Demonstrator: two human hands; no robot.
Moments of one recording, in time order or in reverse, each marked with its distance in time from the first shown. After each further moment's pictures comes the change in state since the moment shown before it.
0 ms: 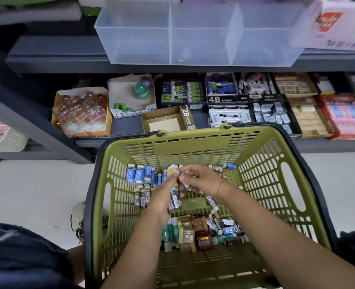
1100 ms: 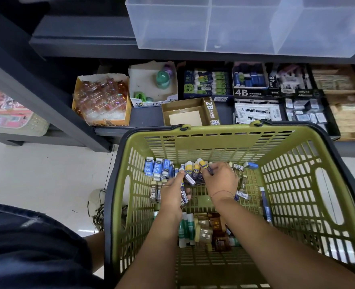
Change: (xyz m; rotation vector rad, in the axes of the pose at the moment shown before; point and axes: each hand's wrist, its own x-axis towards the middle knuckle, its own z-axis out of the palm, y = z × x) left_hand 0.022 -0.010 -0.015 -0.199 0.238 0.019; right_hand 0.043 0.037 0.036 -0.604 0.766 0.039
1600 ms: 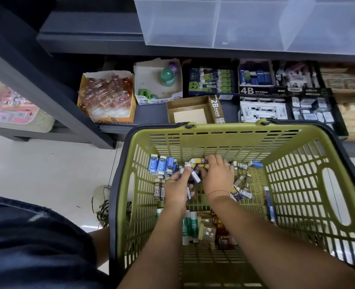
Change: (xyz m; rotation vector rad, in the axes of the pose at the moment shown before) left_hand 0.000 0.001 0.004 0.044 0.003 0.110; right_hand -0.004 -0.012 0.017 -0.250 0.060 -0.313
